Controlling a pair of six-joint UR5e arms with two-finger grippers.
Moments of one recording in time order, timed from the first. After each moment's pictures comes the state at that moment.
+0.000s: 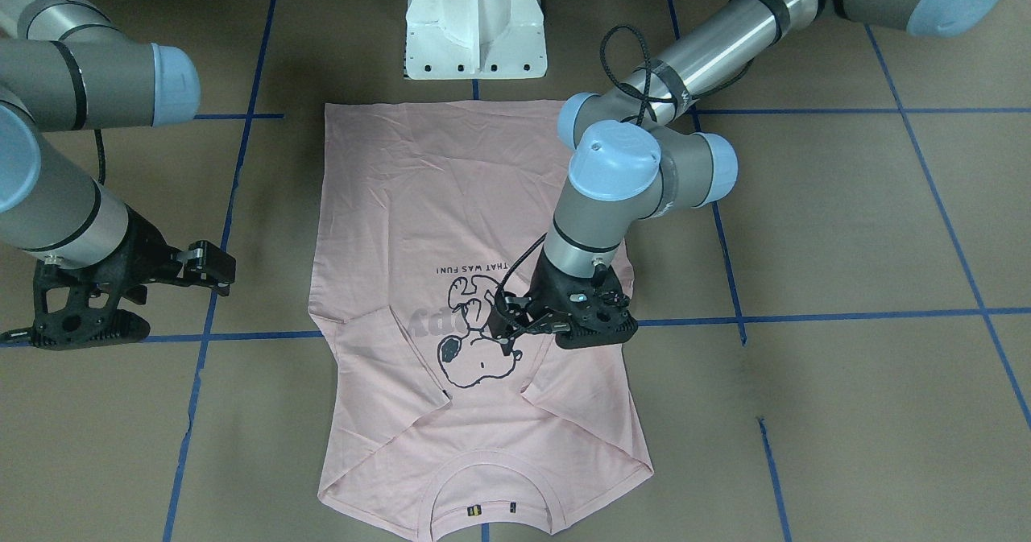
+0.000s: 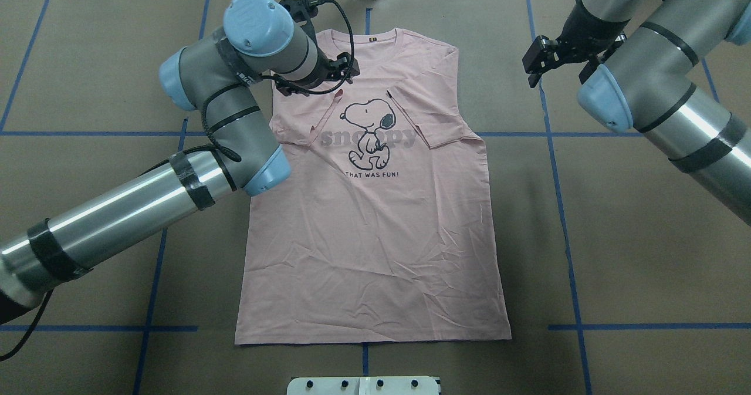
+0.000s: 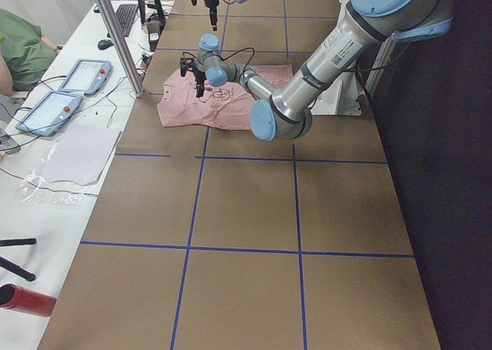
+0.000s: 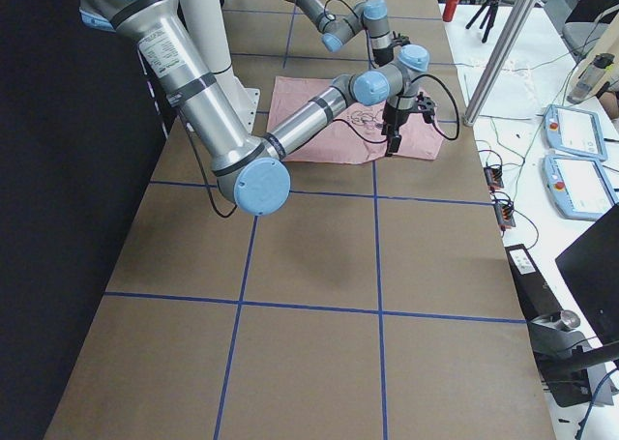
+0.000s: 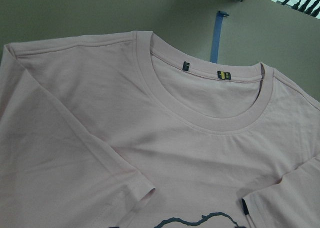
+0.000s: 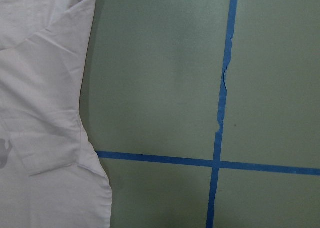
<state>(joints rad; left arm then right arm) -0.73 -2.40 -1.25 -2.08 -1.85 -1.33 1.02 -1.02 1.66 -1.77 2.24 0.63</state>
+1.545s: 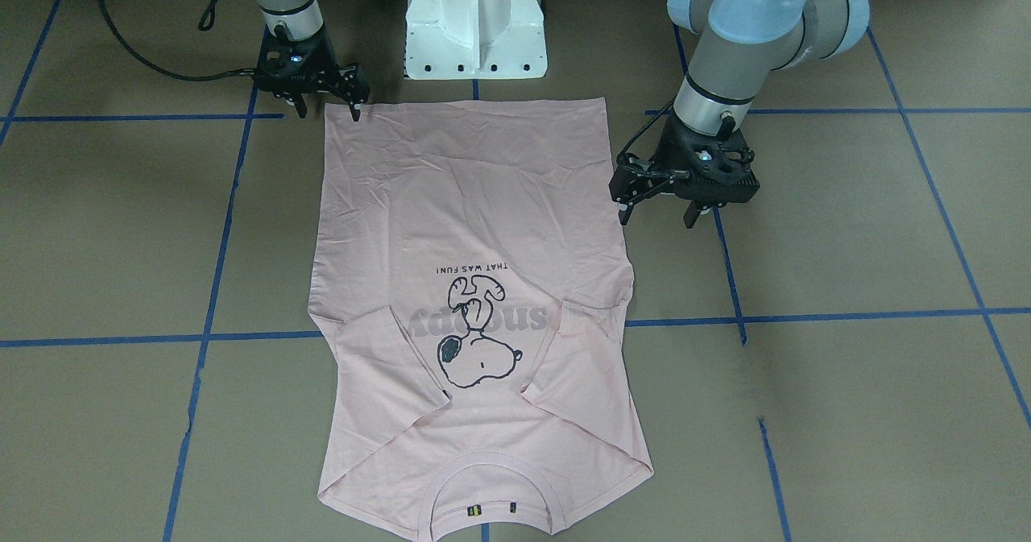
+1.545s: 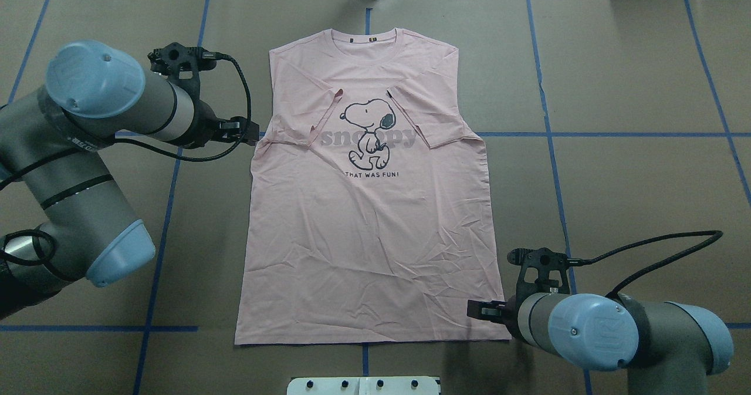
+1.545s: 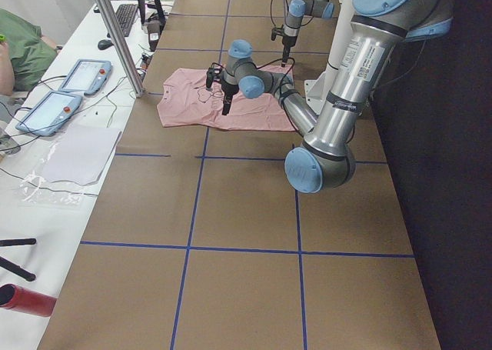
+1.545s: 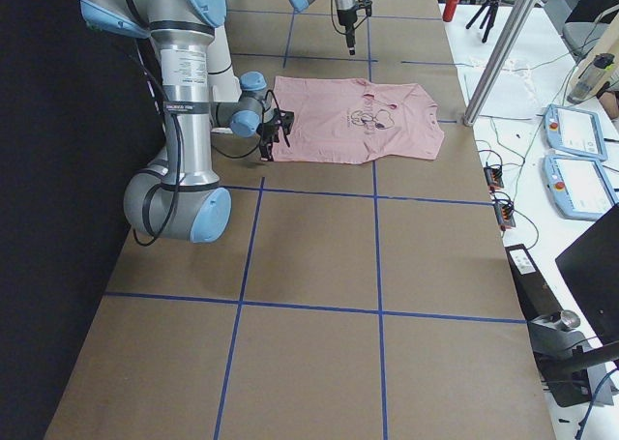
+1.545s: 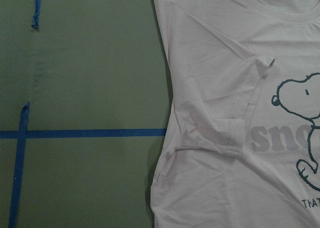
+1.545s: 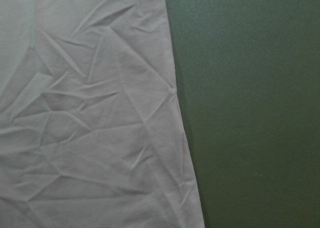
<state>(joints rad) -0.72 -1.99 -1.87 -1.76 -1.88 -1.10 0.16 -1.50 2.09 -1.36 1.55 1.59</state>
